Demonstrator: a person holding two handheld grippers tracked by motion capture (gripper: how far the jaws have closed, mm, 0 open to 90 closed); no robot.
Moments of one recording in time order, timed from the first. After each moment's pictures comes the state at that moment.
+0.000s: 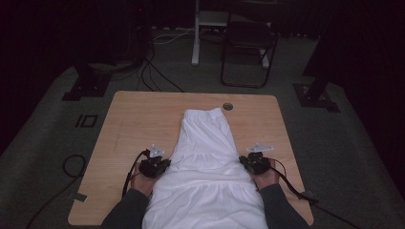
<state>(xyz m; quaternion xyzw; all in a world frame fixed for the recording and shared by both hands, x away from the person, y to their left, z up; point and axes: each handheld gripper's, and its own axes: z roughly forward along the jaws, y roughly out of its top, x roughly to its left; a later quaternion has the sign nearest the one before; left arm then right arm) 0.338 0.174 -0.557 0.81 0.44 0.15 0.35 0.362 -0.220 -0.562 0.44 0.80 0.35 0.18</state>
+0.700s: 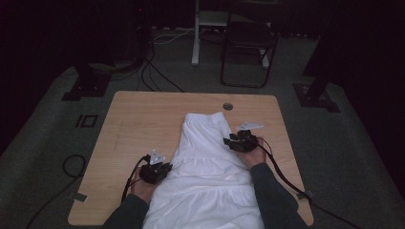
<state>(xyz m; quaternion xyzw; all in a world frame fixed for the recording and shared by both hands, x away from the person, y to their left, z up) 0.327 0.170 -0.561 0.81 0.42 0.17 0.36 0.431 -0.184 -0.528 0.40 0.80 0.43 0.16</state>
